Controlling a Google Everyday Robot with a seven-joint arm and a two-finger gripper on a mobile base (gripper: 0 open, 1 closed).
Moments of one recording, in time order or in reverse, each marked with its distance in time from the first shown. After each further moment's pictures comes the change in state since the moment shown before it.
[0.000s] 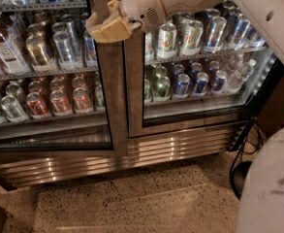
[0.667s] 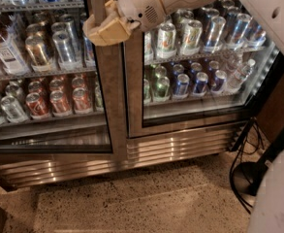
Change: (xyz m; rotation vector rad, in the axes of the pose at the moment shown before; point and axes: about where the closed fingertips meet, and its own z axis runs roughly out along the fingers) arm -0.007 0.010 0.000 0.006 0.043 0.007
